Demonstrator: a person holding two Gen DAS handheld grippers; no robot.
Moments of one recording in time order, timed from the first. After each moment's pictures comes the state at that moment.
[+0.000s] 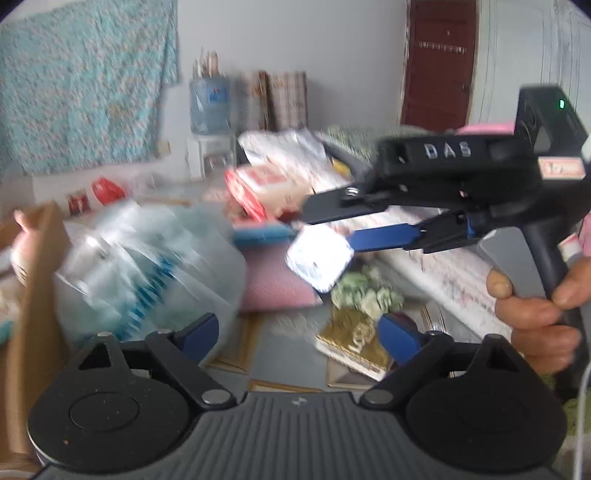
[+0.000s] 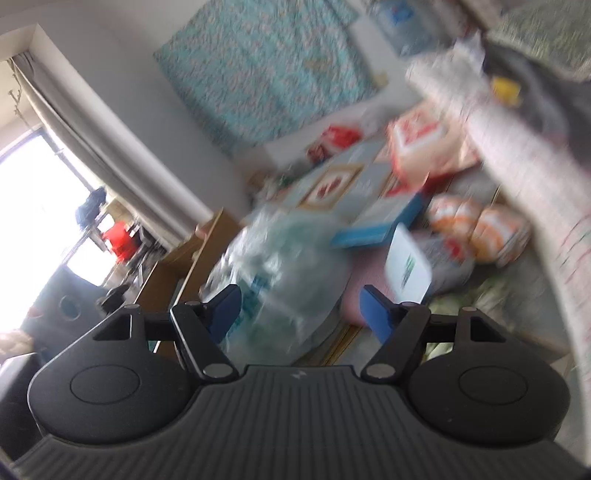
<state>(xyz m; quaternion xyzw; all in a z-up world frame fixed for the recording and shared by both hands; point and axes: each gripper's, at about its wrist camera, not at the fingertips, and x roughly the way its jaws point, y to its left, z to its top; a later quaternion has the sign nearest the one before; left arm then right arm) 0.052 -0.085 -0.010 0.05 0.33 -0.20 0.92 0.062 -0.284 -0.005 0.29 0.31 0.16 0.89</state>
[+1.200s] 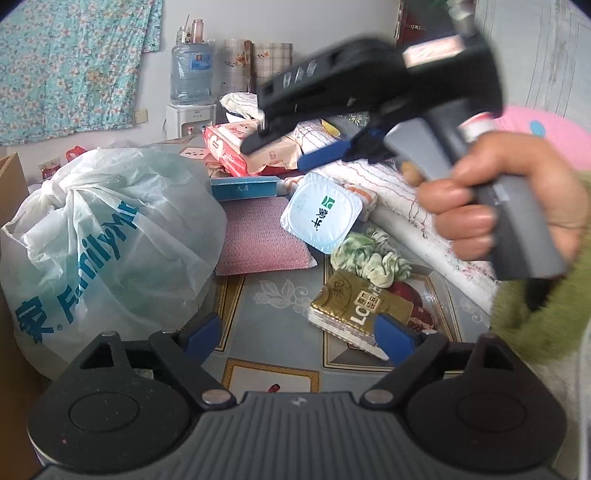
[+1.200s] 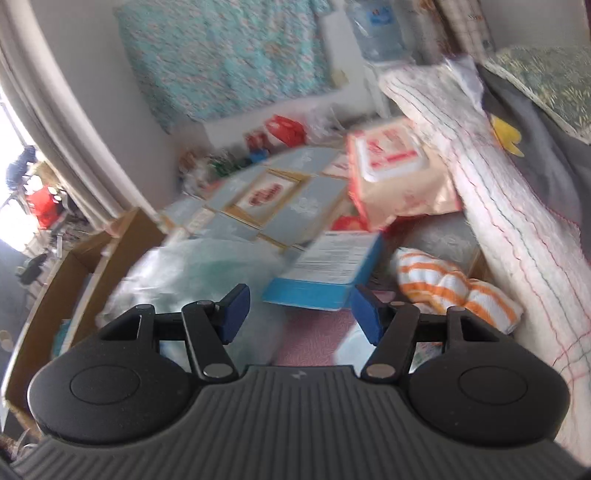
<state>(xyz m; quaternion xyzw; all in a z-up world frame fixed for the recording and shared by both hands) 0.070 -0.079 -0.053 0.04 0.36 -0.24 0.90 0.161 -0.270 -0.006 0.17 0.35 0.06 0.92</state>
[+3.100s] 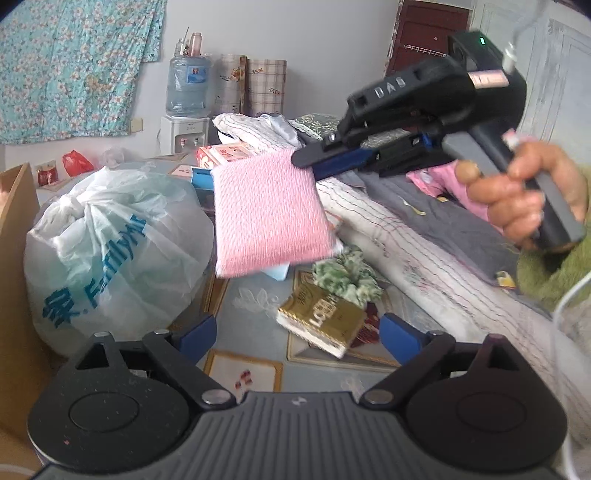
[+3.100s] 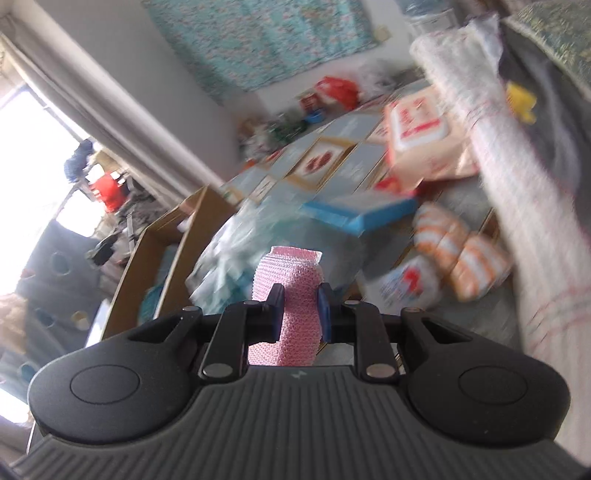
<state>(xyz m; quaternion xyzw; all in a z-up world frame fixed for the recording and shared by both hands) 0.029 -0.064 -0.018 0.00 0.34 -0.26 0.90 0.107 -0.312 0.038 0.25 0.39 0.19 0.87</state>
